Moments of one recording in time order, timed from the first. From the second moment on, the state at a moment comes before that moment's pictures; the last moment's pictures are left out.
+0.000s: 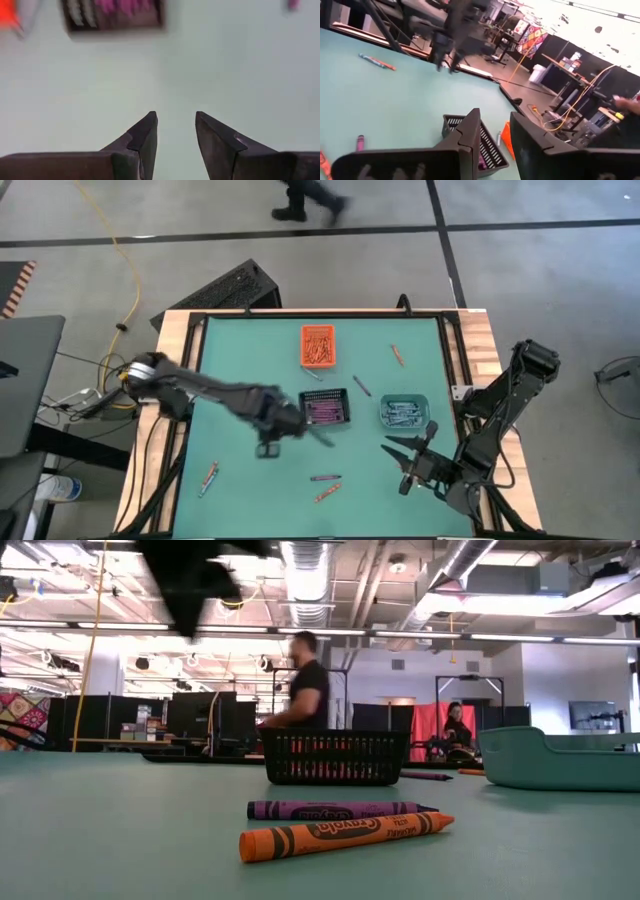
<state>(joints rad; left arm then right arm) -0.24 1.76 1.58 -1.24 -0.10 -0.28 0.97 1.41 0.81 0.10 1.45 0.05</state>
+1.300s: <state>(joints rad) -0.72 1.46 0.96 -0.84 -0.28 -1.01 0.63 1.41 0.81 -0.03 0.97 0.28</state>
